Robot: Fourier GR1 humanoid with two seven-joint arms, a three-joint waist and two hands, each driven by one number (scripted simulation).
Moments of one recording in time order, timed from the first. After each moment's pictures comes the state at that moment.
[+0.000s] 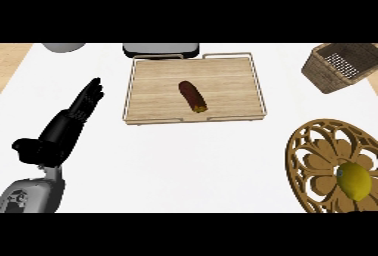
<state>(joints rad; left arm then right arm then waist) -0.17 0.24 0.02 -1.58 -0.01 -0.17 0.02 0.26 -0.33 -0.22 -2.04 0.65 0.27 0.56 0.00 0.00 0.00</state>
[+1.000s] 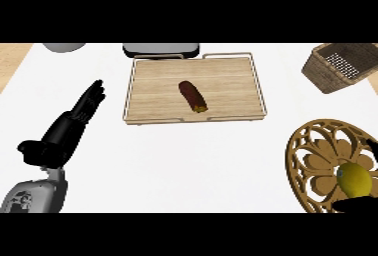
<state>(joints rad) -0.17 0.20 0.05 -1.58 -0.06 -0.21 0.01 0.16 -0.26 -0.24 -1.79 0.79 0.27 0.49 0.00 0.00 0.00</state>
